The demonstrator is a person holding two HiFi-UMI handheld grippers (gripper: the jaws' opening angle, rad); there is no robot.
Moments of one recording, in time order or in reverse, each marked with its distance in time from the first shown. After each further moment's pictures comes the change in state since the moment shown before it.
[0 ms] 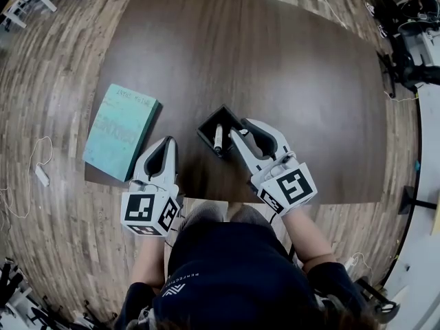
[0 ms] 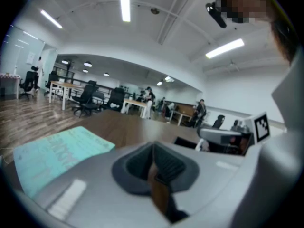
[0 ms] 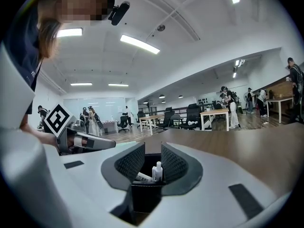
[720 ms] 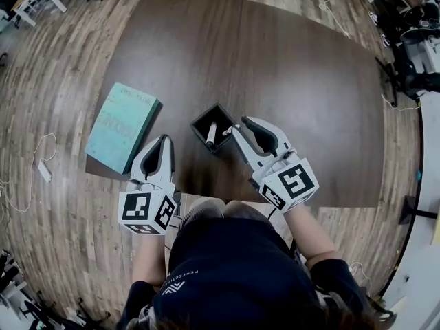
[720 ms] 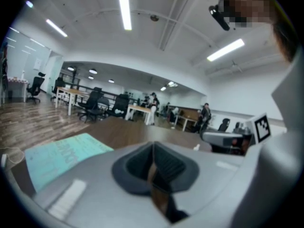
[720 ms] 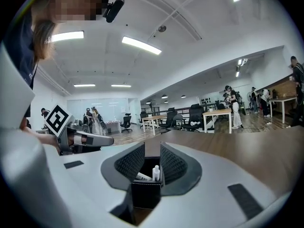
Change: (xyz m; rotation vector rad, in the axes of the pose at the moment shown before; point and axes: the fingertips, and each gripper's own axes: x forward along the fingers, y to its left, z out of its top) left arm -0.018 -0.018 0.019 0.000 -0.069 0.071; right arm -0.022 -0.008 0.015 -0.002 -0.002 0.040
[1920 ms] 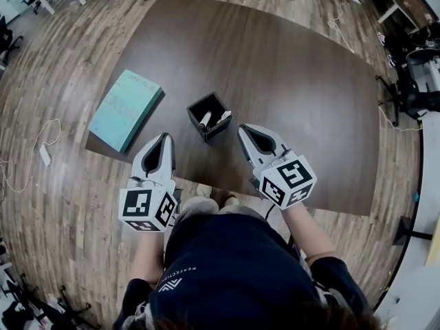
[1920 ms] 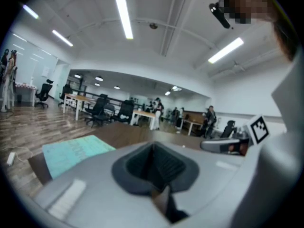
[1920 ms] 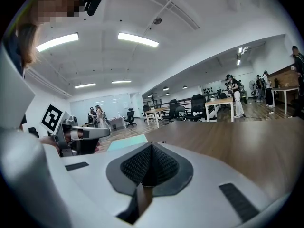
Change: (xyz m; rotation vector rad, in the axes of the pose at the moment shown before) left arm -0.045 -0.039 0.002 0.006 -0.064 0.083; right arm -0.044 0.005 -0.019 0.065 0.103 0.046
